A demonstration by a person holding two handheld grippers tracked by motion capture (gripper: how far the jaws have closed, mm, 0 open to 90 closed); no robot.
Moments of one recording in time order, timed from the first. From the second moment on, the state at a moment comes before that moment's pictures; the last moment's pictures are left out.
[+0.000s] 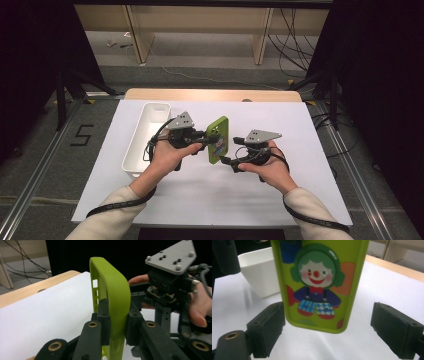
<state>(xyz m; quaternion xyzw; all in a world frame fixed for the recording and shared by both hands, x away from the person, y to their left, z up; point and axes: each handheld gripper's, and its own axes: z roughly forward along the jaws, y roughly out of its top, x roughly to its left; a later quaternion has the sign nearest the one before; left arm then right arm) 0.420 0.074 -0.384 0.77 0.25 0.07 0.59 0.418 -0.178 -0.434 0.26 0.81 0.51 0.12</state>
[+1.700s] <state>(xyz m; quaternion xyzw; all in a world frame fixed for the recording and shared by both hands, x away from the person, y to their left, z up) 0.424 0.072 -0.386 0.74 0.24 0.11 0.62 0.418 -0.183 -0.429 0.25 0.80 0.54 0.01</state>
